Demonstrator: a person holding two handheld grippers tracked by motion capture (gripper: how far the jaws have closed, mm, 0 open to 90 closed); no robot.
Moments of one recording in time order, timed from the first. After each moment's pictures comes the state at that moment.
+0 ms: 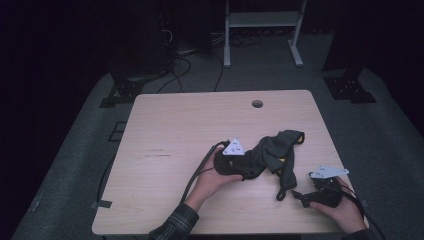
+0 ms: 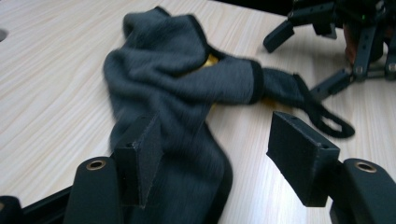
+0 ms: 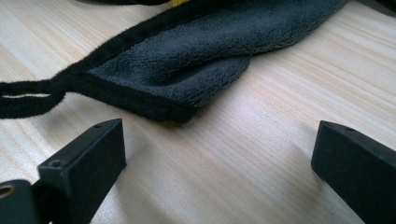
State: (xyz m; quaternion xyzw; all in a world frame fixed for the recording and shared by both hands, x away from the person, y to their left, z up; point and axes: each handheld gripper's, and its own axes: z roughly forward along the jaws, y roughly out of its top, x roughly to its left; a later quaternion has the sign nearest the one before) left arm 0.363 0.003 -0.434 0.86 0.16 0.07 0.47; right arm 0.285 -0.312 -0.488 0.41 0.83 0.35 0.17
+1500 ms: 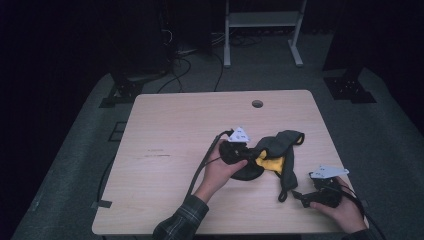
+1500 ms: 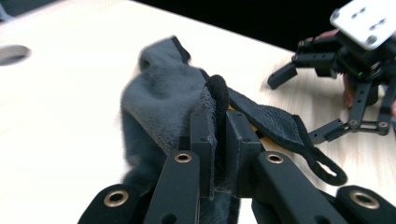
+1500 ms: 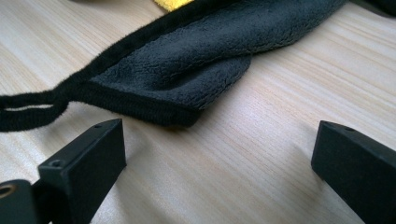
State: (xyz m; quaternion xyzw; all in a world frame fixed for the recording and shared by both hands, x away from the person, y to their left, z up) left arm 0.371 -0.001 -0.402 0.85 0.20 0.06 0.49; right arm 0.285 -0.312 -0.488 0.41 0.83 0.35 0.17
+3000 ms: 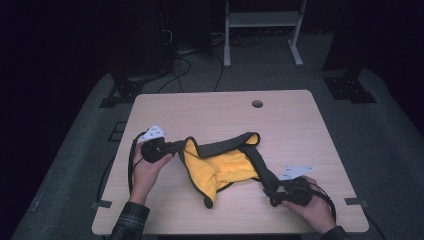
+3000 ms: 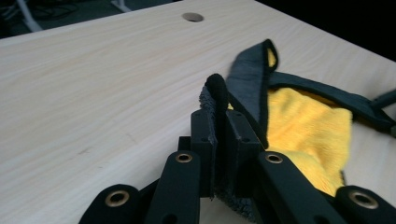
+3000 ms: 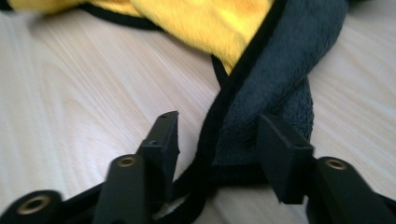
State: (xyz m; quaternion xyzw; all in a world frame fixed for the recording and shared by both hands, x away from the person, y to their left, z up) left arm 0.378 0.207 -0.403 0.79 0.35 0.14 0.49; right arm 0.287 -0.225 -0.471 0.32 0.87 0.36 0.12
